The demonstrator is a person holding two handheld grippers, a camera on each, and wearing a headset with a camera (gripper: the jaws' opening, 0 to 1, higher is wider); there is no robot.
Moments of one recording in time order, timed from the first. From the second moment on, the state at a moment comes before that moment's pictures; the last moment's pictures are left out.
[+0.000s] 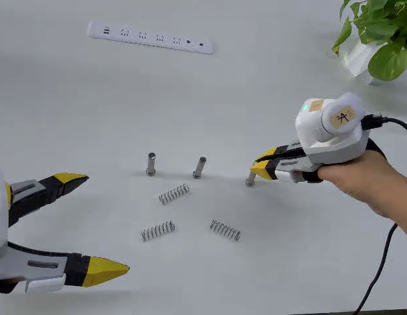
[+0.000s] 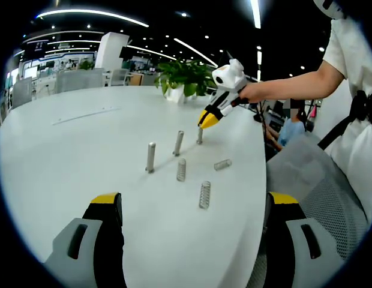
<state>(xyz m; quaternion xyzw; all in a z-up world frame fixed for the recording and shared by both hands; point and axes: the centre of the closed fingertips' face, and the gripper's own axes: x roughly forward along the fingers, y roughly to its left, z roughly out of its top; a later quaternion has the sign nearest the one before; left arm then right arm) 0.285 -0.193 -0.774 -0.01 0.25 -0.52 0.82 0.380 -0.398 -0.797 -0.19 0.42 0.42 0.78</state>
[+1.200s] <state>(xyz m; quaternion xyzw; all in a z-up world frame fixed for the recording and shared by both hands) 0.287 -0.197 -0.772 -0.01 0.25 -0.52 0.82 0.385 -0.389 -0.792 -0.17 0.35 0.42 0.82</state>
